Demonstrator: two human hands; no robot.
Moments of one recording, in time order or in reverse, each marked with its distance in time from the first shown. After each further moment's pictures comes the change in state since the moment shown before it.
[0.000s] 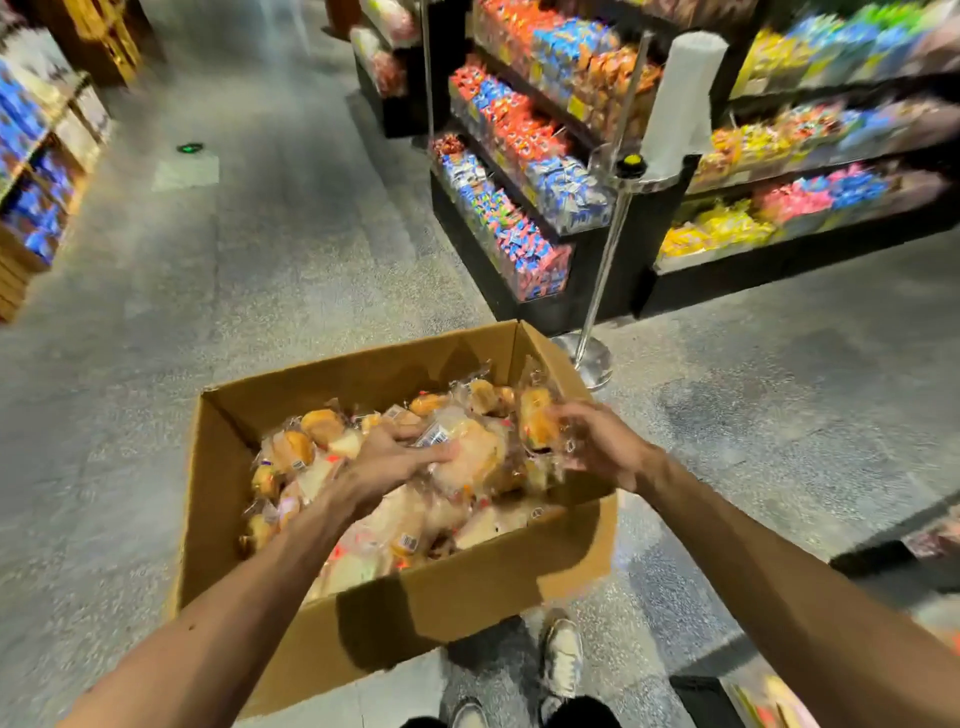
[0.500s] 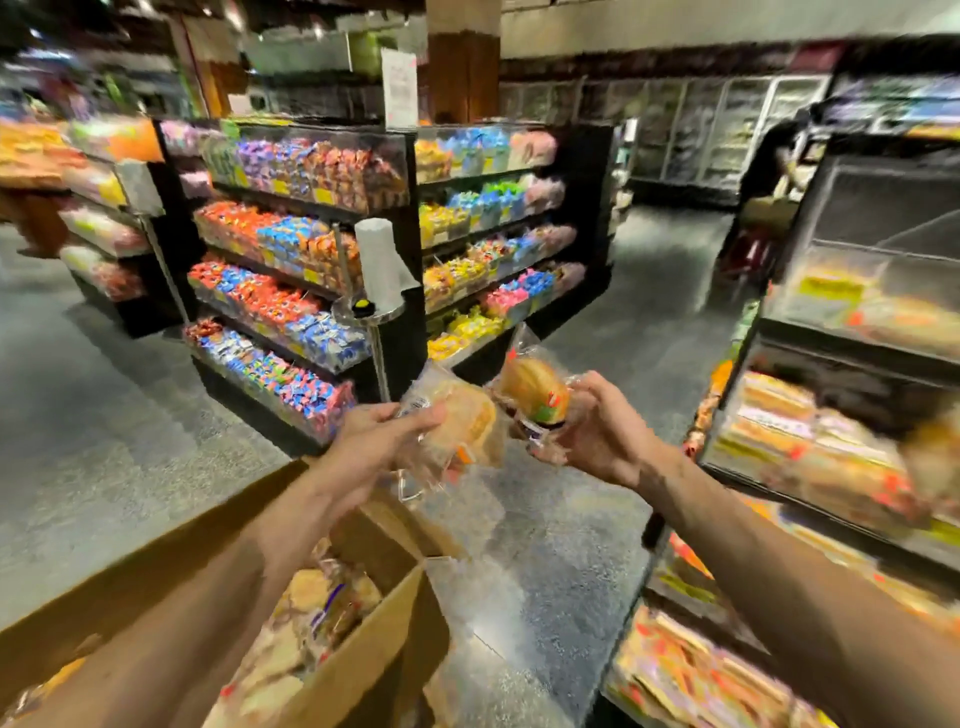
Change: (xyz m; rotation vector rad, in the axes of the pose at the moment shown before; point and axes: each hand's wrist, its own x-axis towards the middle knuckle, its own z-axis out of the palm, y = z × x) left_hand -0.104 0.184 0.188 -0.038 -0.440 0.325; right_hand -0.276 -0.040 -0.133 0.512 0.182 -0.459
